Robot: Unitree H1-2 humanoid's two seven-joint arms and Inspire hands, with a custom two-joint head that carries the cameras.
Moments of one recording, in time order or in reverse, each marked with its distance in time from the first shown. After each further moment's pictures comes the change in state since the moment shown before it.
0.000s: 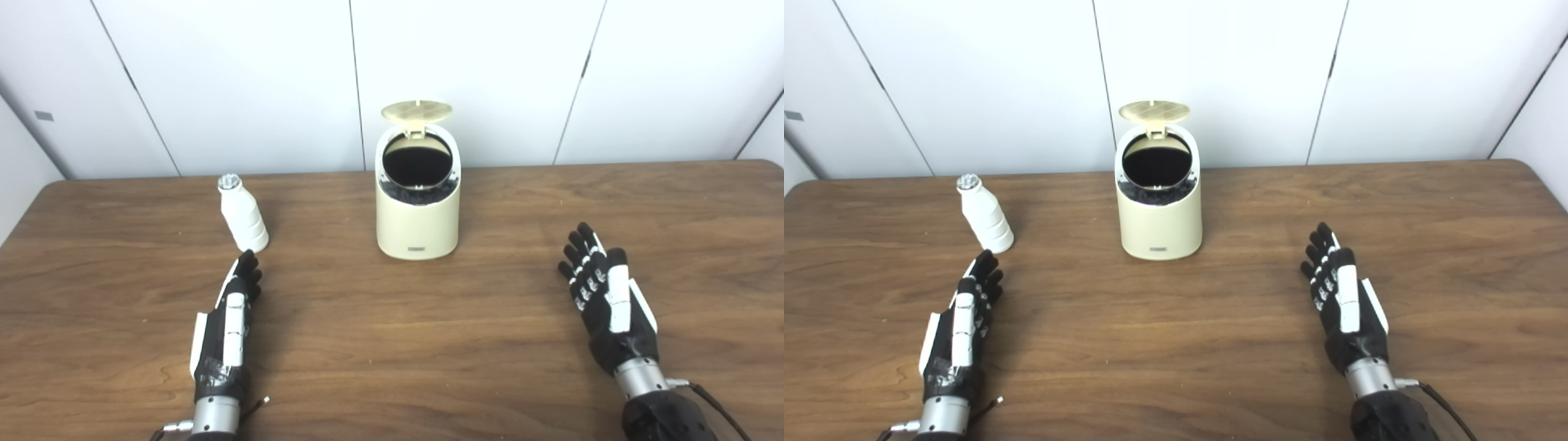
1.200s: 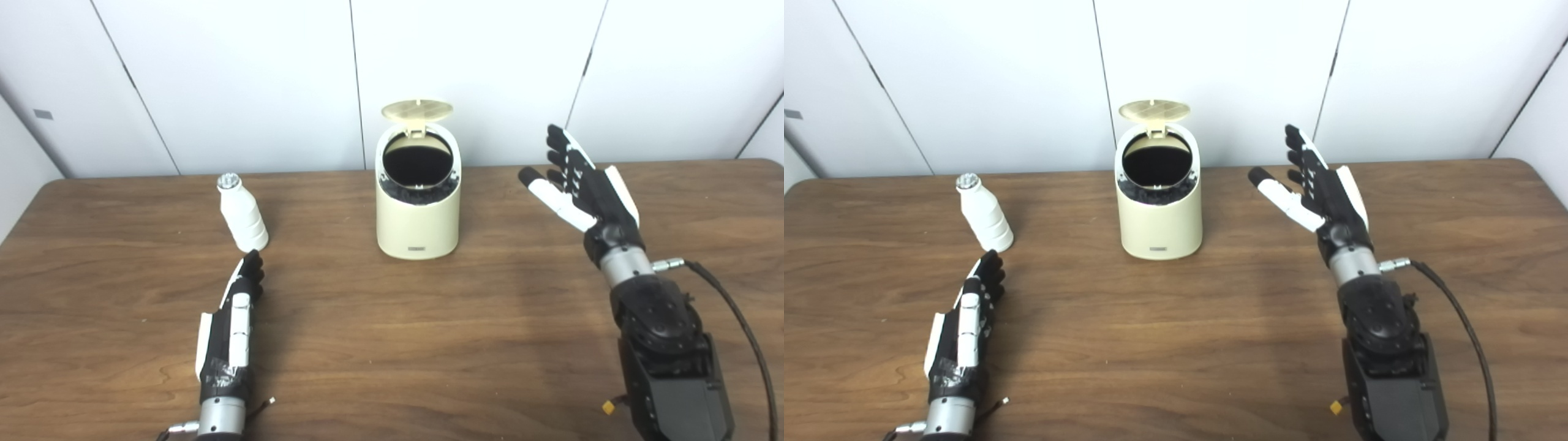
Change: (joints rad) left arm 0.002 -0.020 -0.008 -0.005 0.035 -0.002 0.008; right arm -0.278 -0.051 0.061 -0.118 -0.311 0.301 -0.045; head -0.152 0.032
